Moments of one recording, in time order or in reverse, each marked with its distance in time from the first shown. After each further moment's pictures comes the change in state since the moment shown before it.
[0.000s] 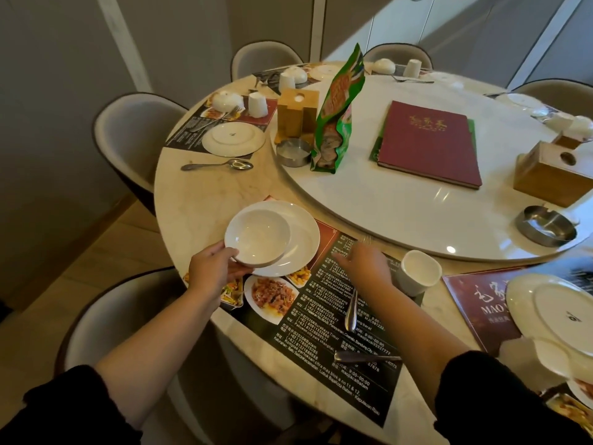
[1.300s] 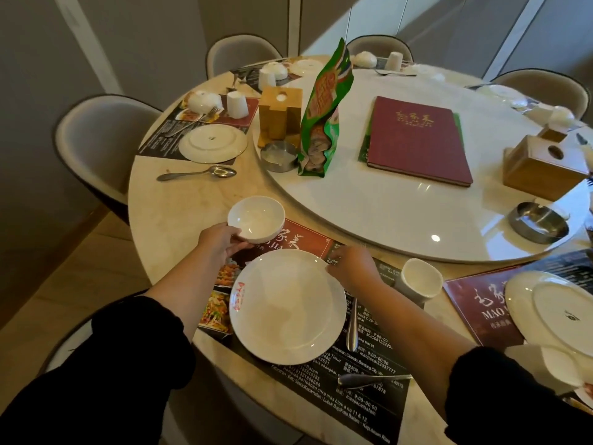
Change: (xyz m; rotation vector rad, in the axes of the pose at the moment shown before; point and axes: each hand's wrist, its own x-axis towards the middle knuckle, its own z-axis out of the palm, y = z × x) left_hand 0.116 0.027 0.050 0.014 -0.029 -0.211; right_hand 0.019 -0.015 -0.002 -0.132 -0.087 -0.182
